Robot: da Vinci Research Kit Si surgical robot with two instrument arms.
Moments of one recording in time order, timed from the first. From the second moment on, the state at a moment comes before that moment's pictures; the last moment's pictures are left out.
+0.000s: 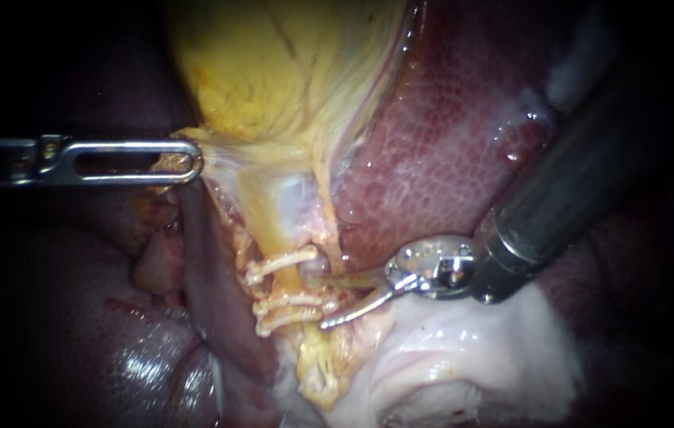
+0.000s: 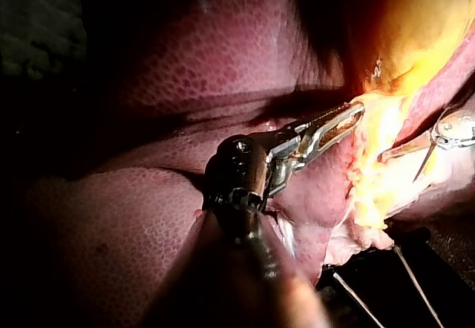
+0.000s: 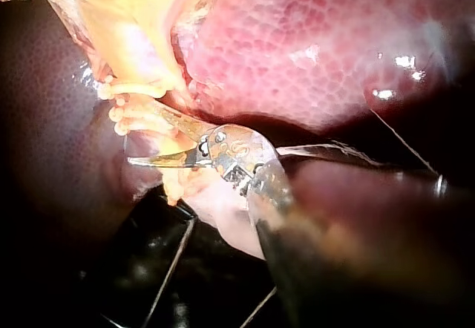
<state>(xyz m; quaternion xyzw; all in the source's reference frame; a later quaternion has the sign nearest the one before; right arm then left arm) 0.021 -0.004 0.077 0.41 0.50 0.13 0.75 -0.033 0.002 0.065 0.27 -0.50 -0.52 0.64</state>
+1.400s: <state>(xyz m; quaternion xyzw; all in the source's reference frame) 0.027 -0.006 0.079 0.50 0.52 0.09 0.69 -0.034 0.002 0.067 0.27 -0.50 -0.52 0.64</state>
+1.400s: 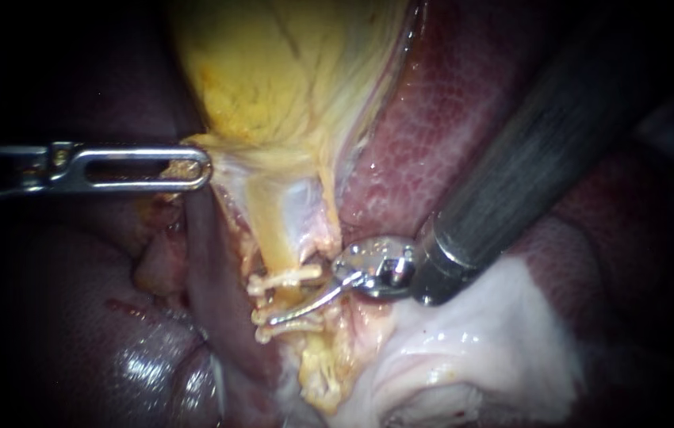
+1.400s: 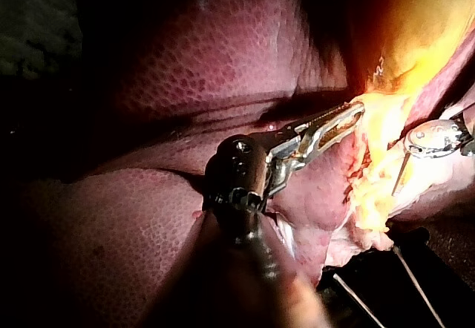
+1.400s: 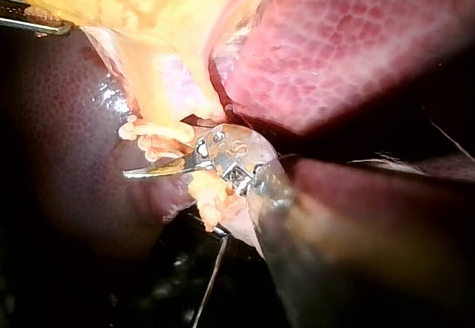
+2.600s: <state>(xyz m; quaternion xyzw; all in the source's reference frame) 0.030 -0.007 0.079 0.51 0.52 0.09 0.68 -0.035 0.001 0.068 0.27 -0.50 -0.52 0.64</state>
